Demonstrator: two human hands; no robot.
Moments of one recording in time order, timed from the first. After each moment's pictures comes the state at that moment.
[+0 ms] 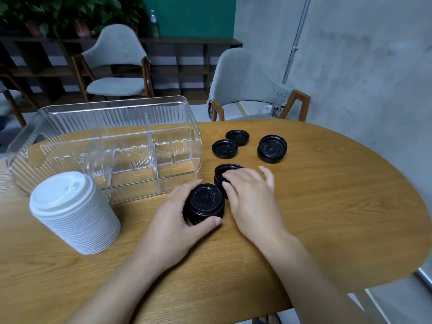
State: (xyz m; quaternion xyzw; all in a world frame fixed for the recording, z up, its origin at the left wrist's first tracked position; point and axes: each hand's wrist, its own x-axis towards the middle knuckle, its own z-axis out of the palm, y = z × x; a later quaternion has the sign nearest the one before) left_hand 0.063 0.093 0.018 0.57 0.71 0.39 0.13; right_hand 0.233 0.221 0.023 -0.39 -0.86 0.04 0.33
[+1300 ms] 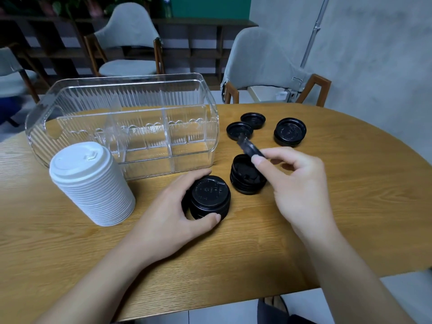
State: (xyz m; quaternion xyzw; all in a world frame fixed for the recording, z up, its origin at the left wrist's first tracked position) left_hand 0.049 0.053 0.026 0.59 0.68 0.39 0.19; right_hand 0.264 0.188 0.072 -0.40 -0.69 0.41 0.45
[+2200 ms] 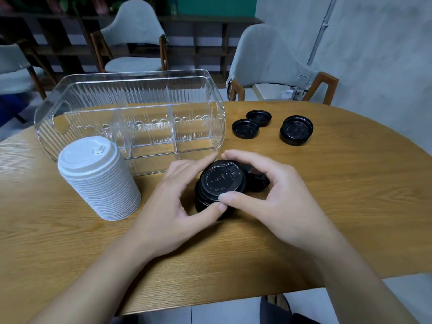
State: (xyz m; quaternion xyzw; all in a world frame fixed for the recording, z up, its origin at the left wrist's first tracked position) left_hand 0.048 0.051 0.030 0.63 0.62 0.45 0.12; right_hand 0.259 0.161 0.082 -0.27 -0.83 0.41 0.26
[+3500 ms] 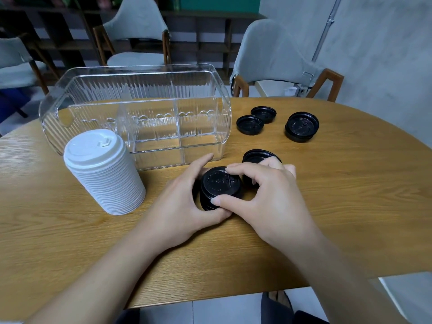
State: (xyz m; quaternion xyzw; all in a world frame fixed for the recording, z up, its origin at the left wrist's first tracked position) left_hand 0.042 0.056 0.018 0.58 0.70 0.38 0.18; right_hand 0.237 0.148 0.058 -0.39 -0.85 0.25 0.26
